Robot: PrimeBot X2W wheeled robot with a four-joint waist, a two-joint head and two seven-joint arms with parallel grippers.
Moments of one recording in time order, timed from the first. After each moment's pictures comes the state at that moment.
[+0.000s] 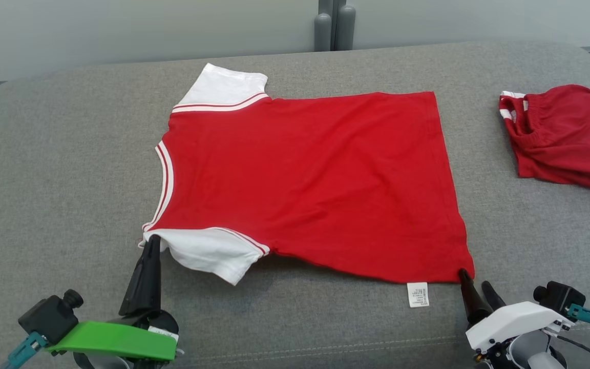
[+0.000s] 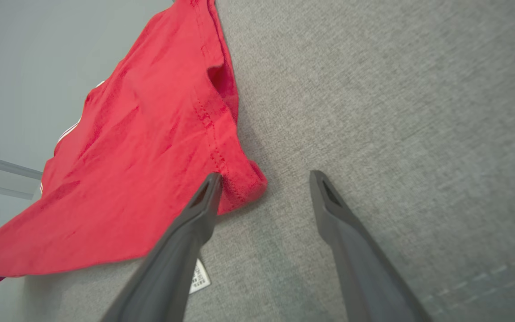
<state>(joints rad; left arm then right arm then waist) 0.06 0.05 -0.18 -0.02 -0.92 -0.10 -0.19 -0.04 -0.06 0.12 0.58 0.74 0.11 -0.14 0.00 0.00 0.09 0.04</state>
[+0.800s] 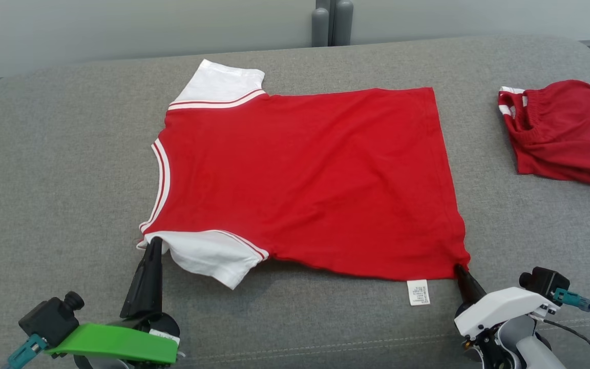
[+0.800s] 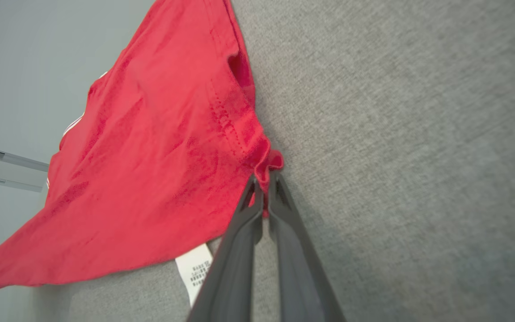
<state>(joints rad) 0.08 0.06 -0.19 -0.04 -0.92 -0.09 -0.18 -0.13 -0.06 0.18 0.68 0.79 0.12 -0.14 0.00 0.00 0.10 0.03</state>
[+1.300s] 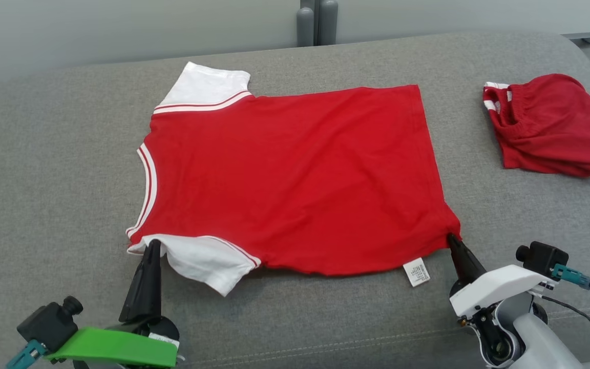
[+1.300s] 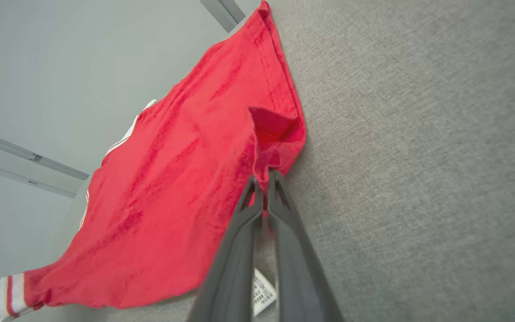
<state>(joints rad) 0.09 0.06 -0.19 -0.06 -0.92 -0.08 -0.19 -0.16 -0.08 0.25 0.58 0.80 0.12 -0.17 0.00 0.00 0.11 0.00</state>
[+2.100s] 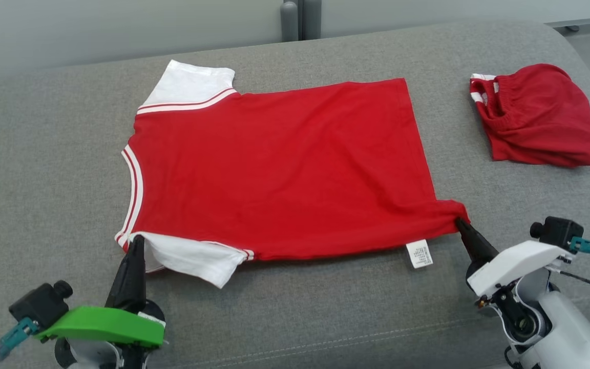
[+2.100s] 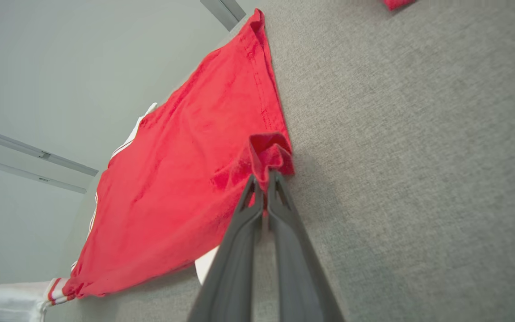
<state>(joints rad) 0.03 0.08 -0.17 0.05 -0.91 -0.02 -0.16 -0.17 -0.18 0.28 0.48 0.91 0.12 -0.02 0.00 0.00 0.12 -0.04</state>
